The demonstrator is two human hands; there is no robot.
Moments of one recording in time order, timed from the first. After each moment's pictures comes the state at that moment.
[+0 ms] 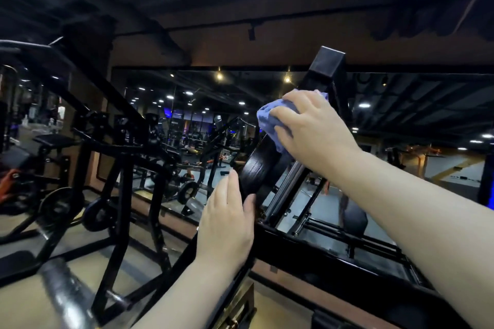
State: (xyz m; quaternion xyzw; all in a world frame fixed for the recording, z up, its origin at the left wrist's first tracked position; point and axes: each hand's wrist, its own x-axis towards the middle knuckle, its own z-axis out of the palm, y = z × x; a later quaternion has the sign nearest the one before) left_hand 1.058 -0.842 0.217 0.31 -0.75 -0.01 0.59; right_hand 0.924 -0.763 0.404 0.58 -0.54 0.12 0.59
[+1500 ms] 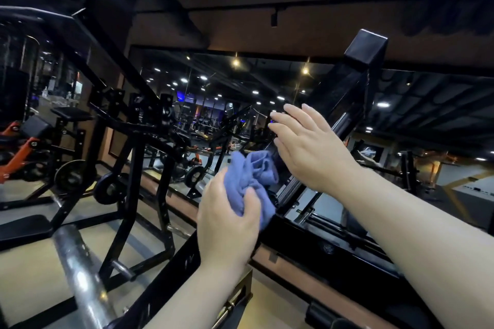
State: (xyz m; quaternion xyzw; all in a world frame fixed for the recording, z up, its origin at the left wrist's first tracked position) left_hand 1.079 -0.818 0.202 0.28 -0.59 -0.29 0.70; right_hand 0.935 -0.785 0.354 0.67 -0.54 0.09 0.50
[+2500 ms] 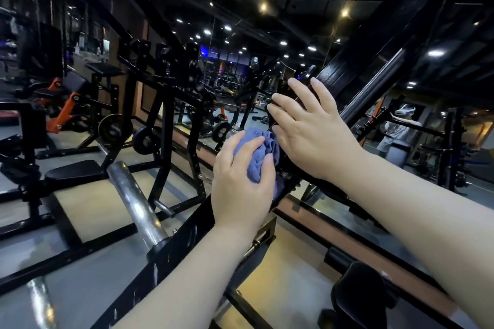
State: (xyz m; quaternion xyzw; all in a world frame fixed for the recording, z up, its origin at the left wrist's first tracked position) left_hand 1.102 -0.830 0.141 0.30 -0.62 -0.20 0.70; right_hand 0.971 -0.807 0.265 0.66 -0.49 0.05 0.57
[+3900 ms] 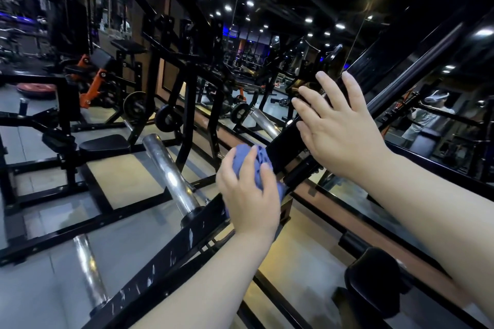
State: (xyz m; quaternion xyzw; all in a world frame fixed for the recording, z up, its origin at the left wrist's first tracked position) left_hand 1.121 -0.819 0.072 0.43 -0.54 -0.26 0.68; right_hand 0.997 -0.800 0.227 0.65 -0.53 0.00 0.54
